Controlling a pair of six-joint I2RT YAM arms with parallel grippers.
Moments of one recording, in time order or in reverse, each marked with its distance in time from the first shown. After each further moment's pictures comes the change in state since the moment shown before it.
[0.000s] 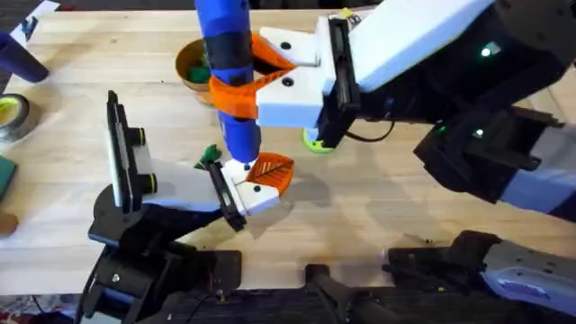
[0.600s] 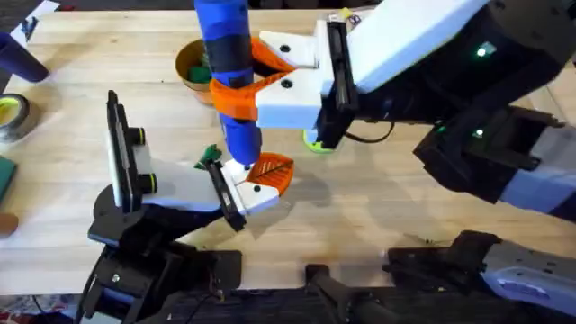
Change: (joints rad) left arm 0.000 0.000 0.000 0.000 0.000 0.000; right arm 0.000 0.000 0.000 -0.020 0.000 0.000
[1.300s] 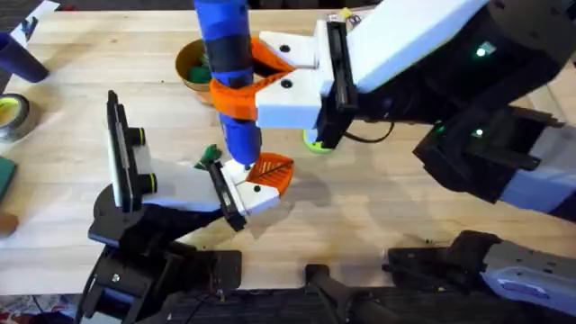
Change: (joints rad) left arm 0.000 0.000 0.000 0.000 0.000 0.000; right arm 0.000 0.001 0.000 0.000 0.000 0.000
